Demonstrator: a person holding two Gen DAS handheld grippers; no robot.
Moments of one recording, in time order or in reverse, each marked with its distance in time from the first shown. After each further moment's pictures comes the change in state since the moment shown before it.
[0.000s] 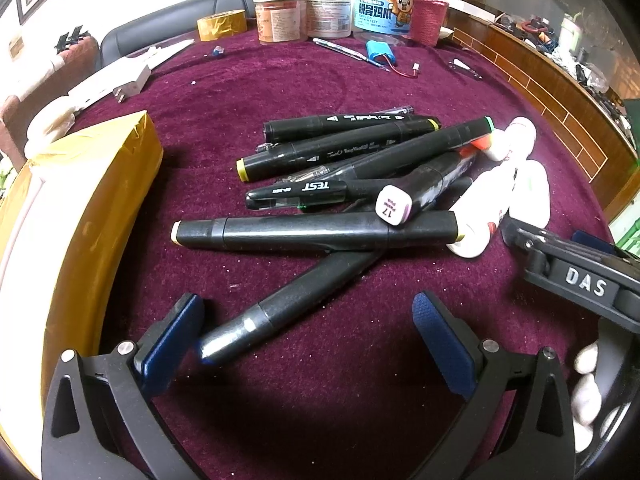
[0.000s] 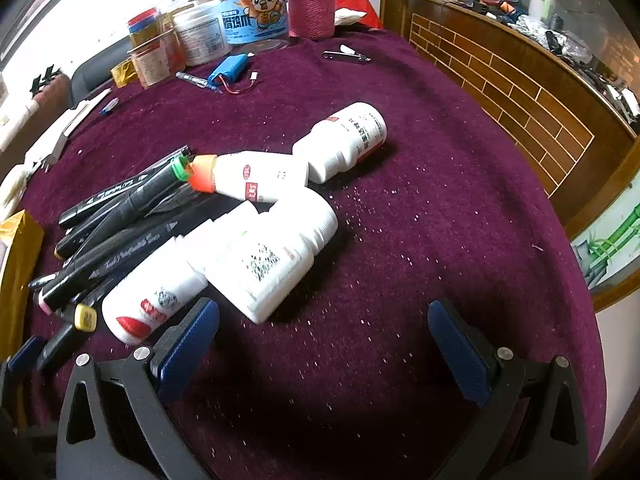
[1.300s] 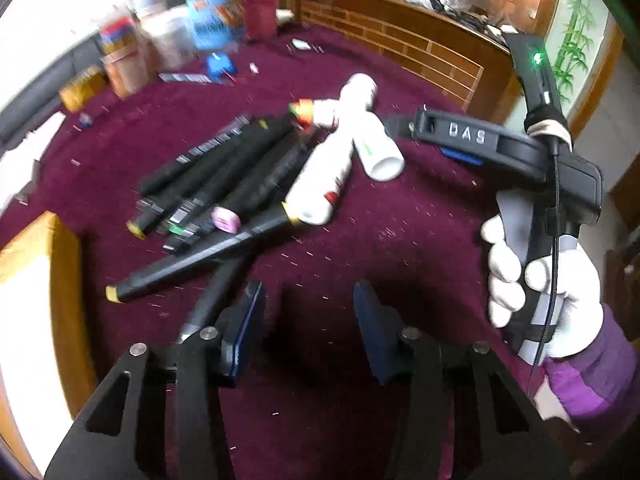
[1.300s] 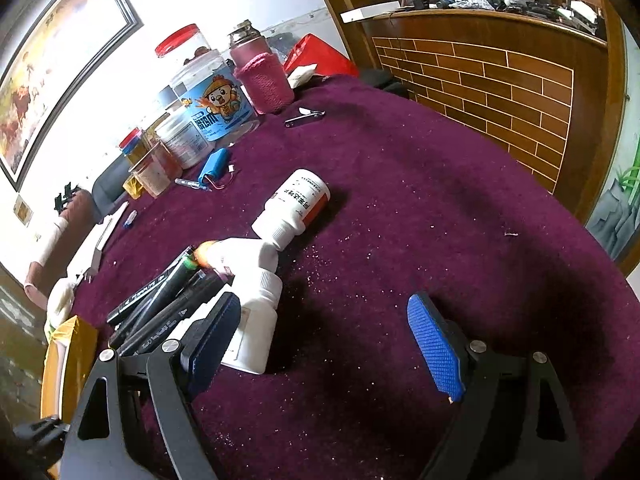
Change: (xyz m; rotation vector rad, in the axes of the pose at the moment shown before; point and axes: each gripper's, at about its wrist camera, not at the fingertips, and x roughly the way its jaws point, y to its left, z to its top) left arm -0.040 -0.017 0.013 0.414 0.014 -0.293; right arm -0.016 -0.064 -0.011 0.298 -0.210 0.211
